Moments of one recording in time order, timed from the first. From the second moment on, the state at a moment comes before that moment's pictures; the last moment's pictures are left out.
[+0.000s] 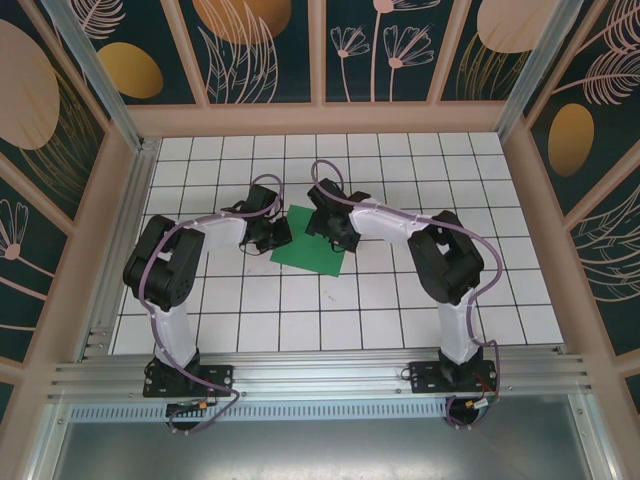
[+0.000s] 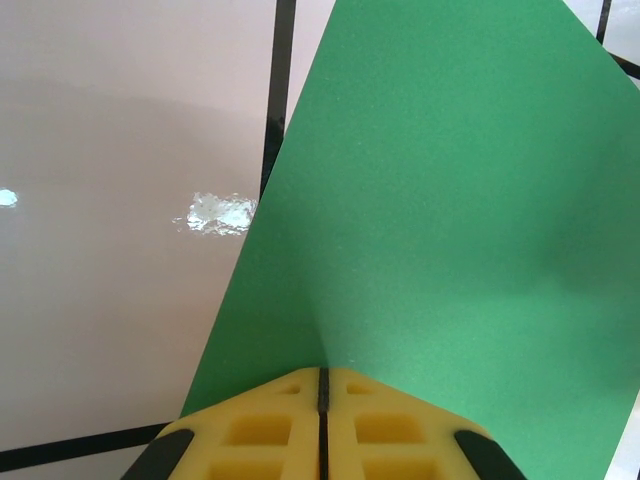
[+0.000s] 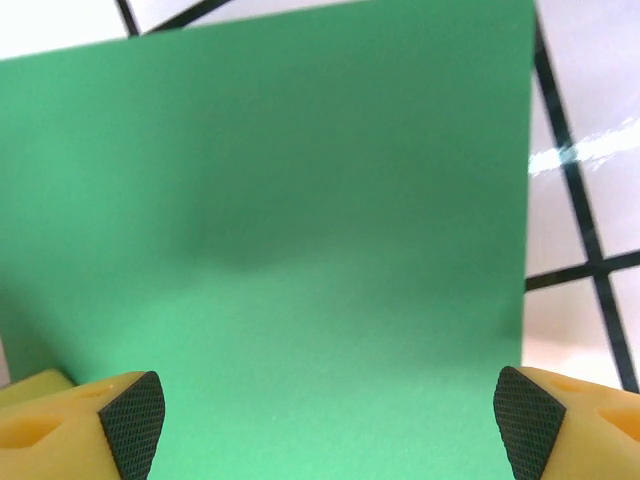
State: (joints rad) left arm -0.43 1.90 1.08 -0.24 0.26 -0.71; right arm 0.73 2.00 1.45 -0.64 0.09 1.02
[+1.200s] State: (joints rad) left arm -0.43 1.90 1.05 -0.18 0.29 -0.71; right arm 0.72 2.11 1.53 -0.53 -0.09 0.97
